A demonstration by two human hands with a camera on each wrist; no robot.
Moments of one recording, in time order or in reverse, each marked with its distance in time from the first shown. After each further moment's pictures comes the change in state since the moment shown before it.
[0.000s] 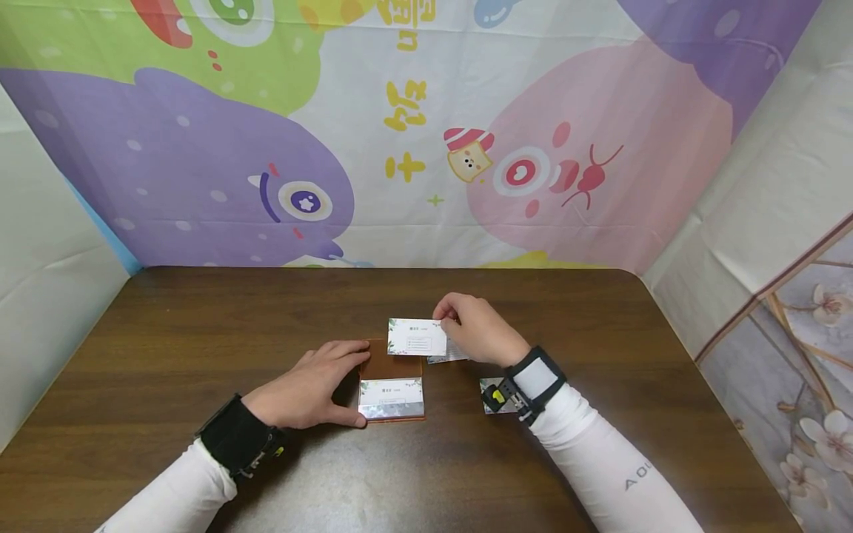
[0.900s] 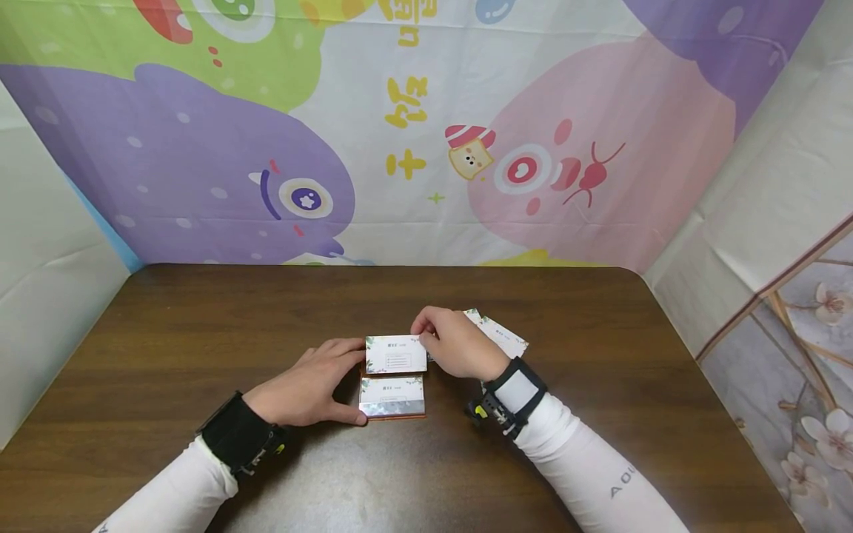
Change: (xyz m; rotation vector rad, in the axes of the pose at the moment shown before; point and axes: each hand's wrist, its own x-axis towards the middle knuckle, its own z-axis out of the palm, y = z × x) left_hand 0.001 0.000 0.001 0.003 0.042 0.036; right_hand -0.002 -0.024 0.026 0.005 -0.055 -0.024
